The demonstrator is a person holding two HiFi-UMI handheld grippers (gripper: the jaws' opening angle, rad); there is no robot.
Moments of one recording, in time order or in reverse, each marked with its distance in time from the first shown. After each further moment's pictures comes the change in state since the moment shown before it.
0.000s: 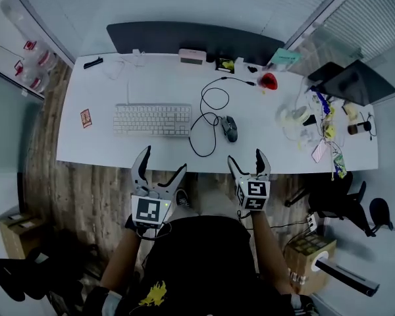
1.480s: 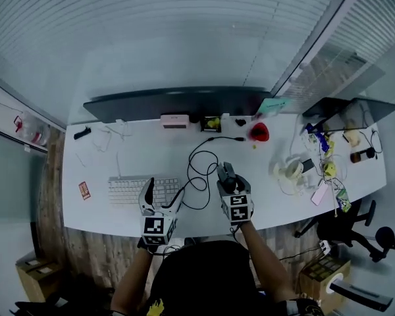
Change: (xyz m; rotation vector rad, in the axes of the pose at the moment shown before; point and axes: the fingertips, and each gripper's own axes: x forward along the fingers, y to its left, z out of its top) left arm 0.223 0.053 -0.006 -0.112 0.179 0.055; right arm 0.197 -0.085 0.034 0.087 0.188 0.055
